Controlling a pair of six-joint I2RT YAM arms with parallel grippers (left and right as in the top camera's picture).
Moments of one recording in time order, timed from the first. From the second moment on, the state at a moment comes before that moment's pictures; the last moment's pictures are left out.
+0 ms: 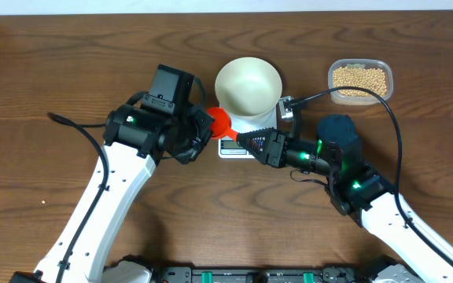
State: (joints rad) left arm -0.36 1.39 1.33 -1.07 0.25 -1.30; right arm 0.55 1.21 0.71 0.19 -0.63 0.97
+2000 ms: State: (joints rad) left arm -0.36 1.40 1.33 -1.07 0.23 -1.34; right arm 0.55 1.21 0.71 0.20 -0.62 0.97
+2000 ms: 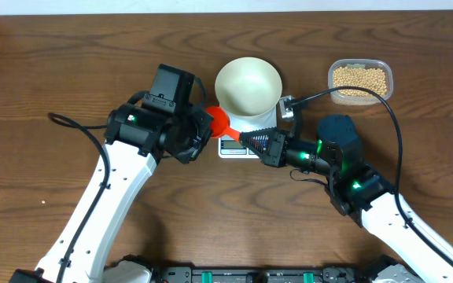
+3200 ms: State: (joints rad) left arm -0.36 1.40 1.33 -1.07 0.19 -1.06; right arm 0.42 1.21 0.71 -0.07 -0.58 0.77
